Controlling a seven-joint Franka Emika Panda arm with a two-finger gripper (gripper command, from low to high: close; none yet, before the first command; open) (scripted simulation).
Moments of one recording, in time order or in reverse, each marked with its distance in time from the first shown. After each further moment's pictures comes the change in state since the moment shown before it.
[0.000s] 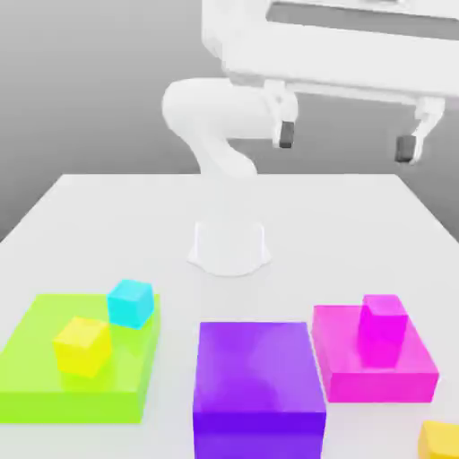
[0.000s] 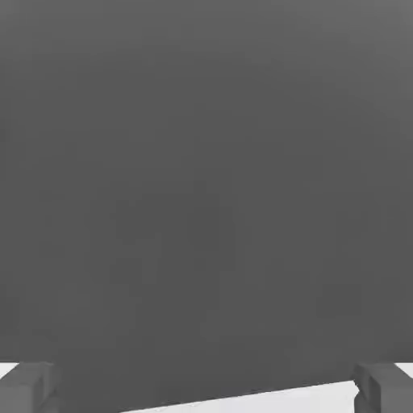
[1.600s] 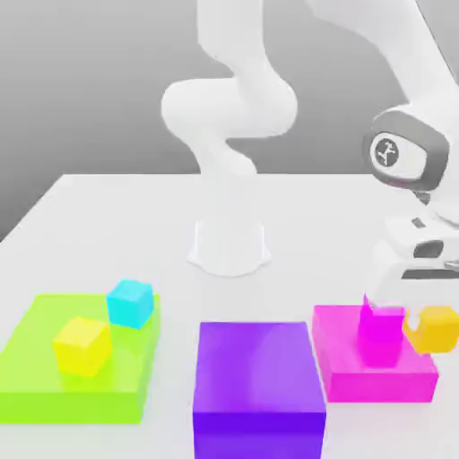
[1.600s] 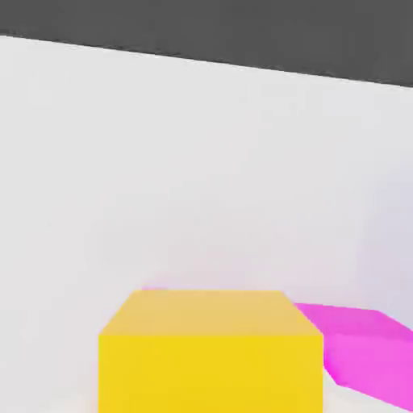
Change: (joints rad) arm 0.148 0.206 0.222 -0.252 0.163 0.064 -0.025
